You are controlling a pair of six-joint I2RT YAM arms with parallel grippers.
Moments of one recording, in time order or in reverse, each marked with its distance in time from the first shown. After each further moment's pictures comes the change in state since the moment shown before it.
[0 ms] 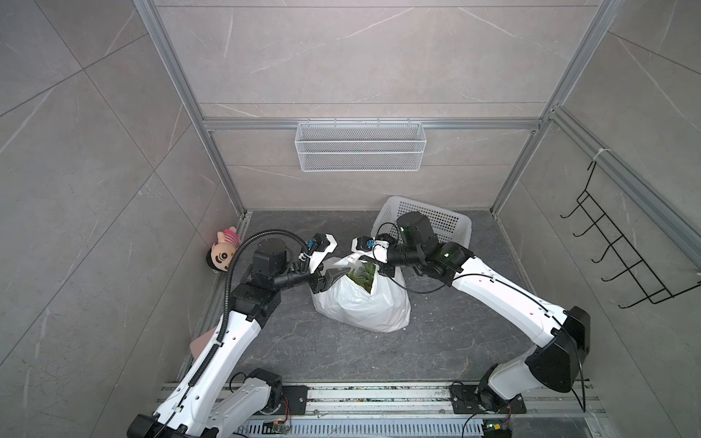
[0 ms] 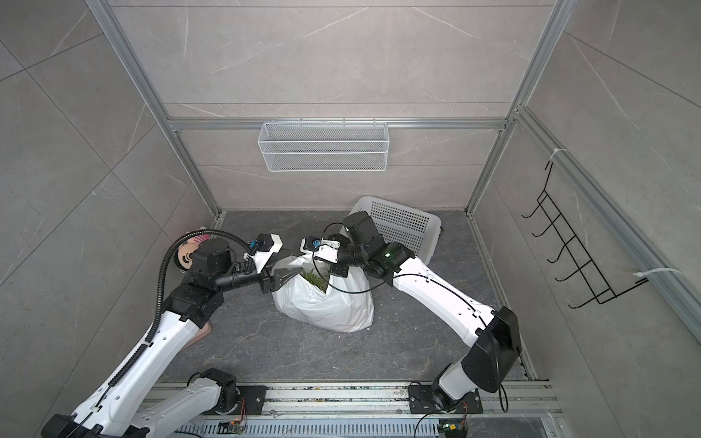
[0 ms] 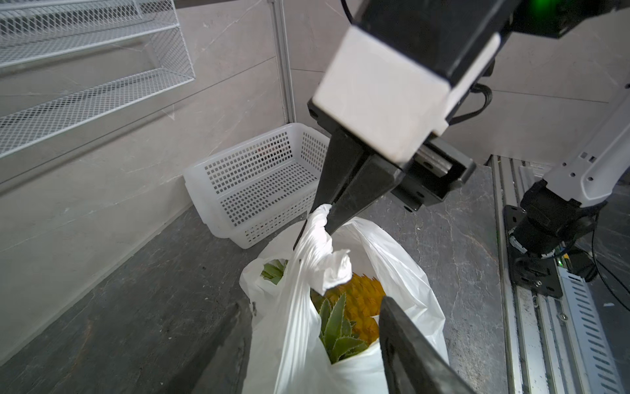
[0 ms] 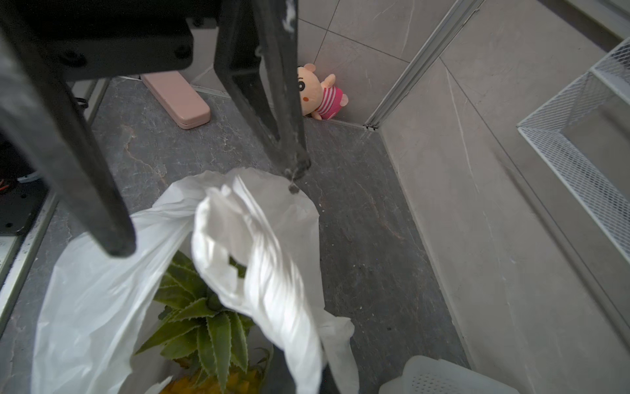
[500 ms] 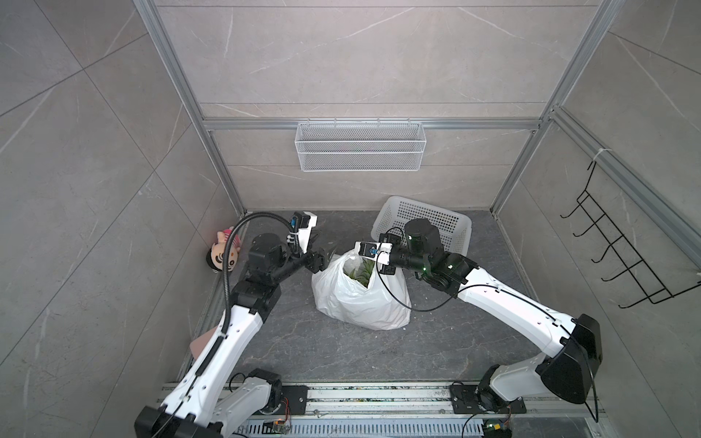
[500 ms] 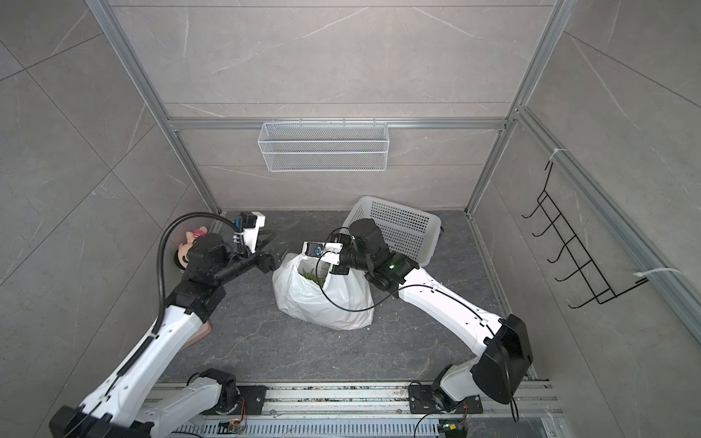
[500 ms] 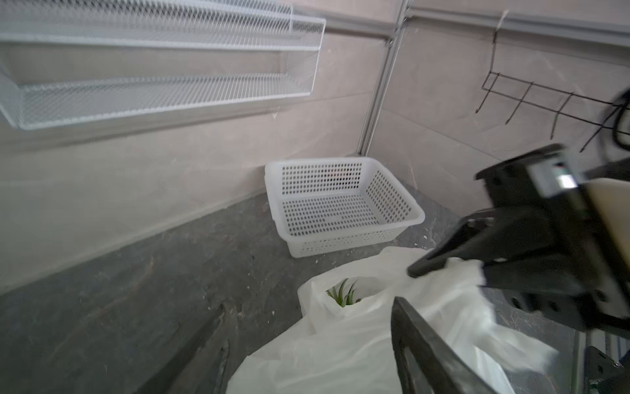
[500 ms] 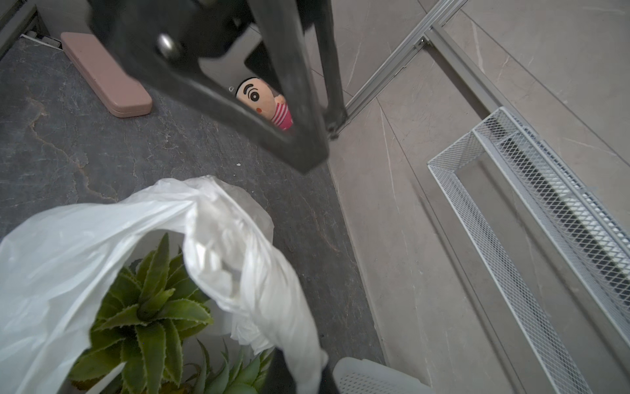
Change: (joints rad) left arm 0.053 0.163 0.018 0.186 -0.240 -0.330; right arm 0.015 -0.077 -0.145 0.247 0.103 -0.117
